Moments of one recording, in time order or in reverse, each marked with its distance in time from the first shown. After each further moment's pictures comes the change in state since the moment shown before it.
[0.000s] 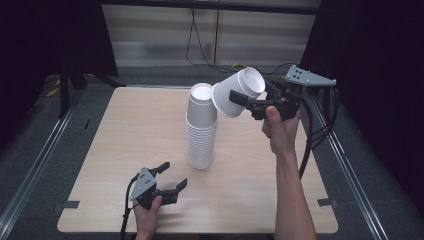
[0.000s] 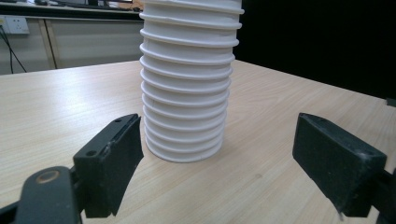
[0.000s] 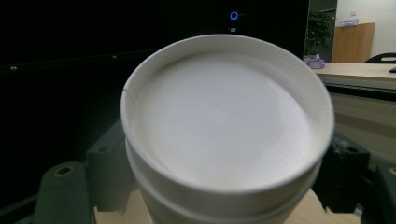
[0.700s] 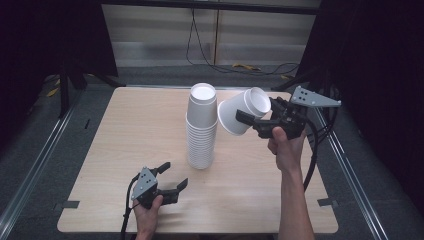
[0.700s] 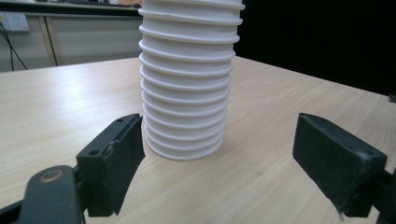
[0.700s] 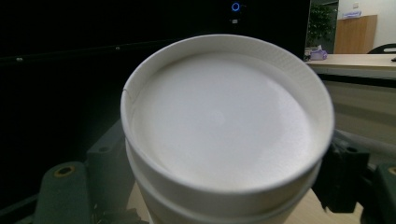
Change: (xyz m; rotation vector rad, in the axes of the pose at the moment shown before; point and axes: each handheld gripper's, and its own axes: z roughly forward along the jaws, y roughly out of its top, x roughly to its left) left arm 0.000 0.001 0.003 0.009 -0.002 -0.026; right arm 0.009 -0.031 -0.024 0.013 0.010 0.015
